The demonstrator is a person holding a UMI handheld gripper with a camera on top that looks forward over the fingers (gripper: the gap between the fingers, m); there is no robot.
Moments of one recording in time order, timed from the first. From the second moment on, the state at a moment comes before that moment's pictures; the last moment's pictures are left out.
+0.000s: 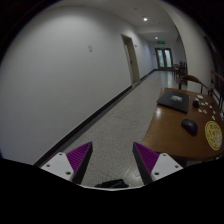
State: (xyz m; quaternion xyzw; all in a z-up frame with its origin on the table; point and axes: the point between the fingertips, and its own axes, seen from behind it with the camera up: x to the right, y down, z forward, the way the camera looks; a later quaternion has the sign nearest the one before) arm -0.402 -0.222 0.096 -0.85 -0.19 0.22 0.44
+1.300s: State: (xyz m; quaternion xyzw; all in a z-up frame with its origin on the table) arm -0.101 0.073 -0.021 -0.89 -0.04 0.03 0.45
